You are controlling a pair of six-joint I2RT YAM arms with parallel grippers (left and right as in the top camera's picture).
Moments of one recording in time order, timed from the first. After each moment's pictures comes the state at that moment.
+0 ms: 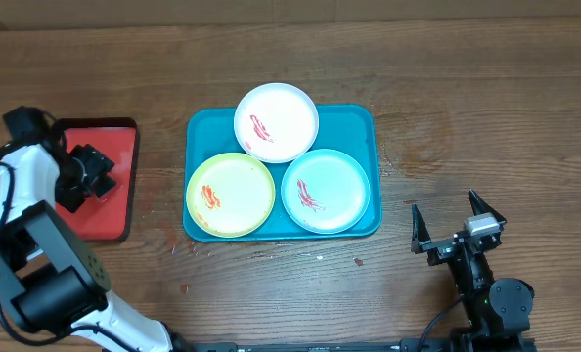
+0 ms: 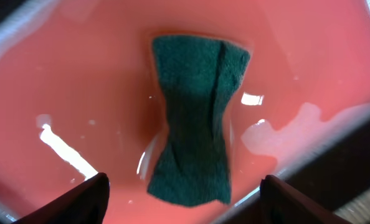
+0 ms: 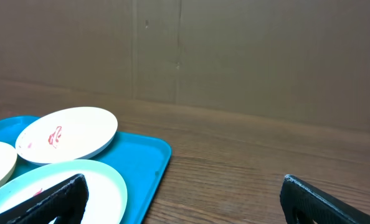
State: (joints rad) left arm 0.52 1.91 1.34 -0.79 0.03 -0.42; right arm 0.07 0.01 0.02 -0.02 -0.16 -0.06
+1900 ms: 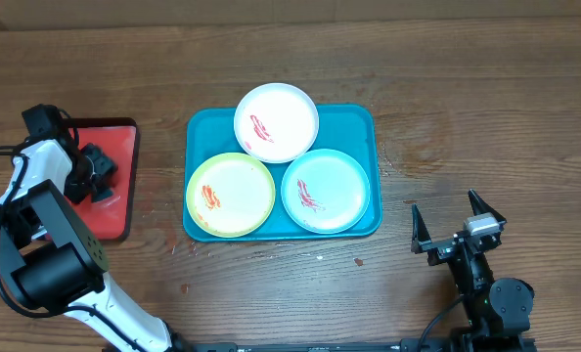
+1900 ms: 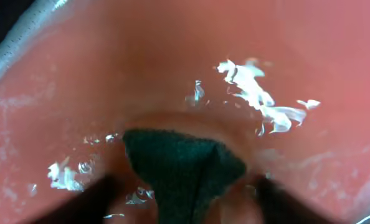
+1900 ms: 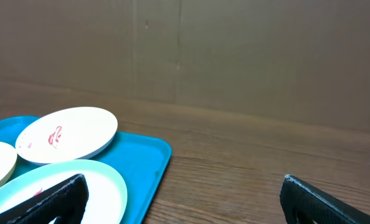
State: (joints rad) left arm 0.49 2.02 1.34 -0.65 -0.05 -0.33; right arm 0.07 0.01 0.02 -0.02 -0.16 -0.06
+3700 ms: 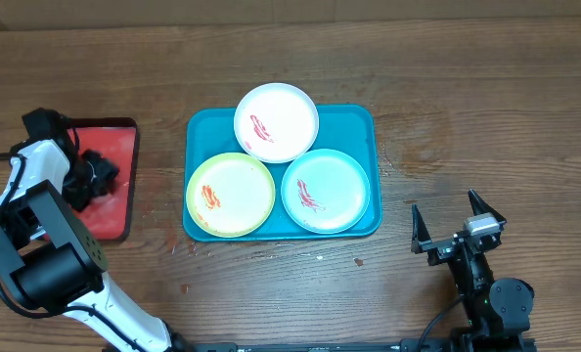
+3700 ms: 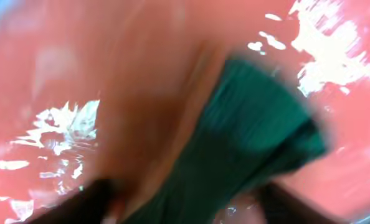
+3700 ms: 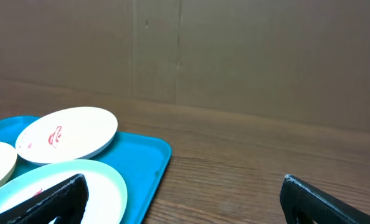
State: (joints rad) left arm 0.50 2.02 1.35 -0.72 -0.04 -0.44; right arm 0.07 0.01 0.02 -0.02 -0.16 -0.06
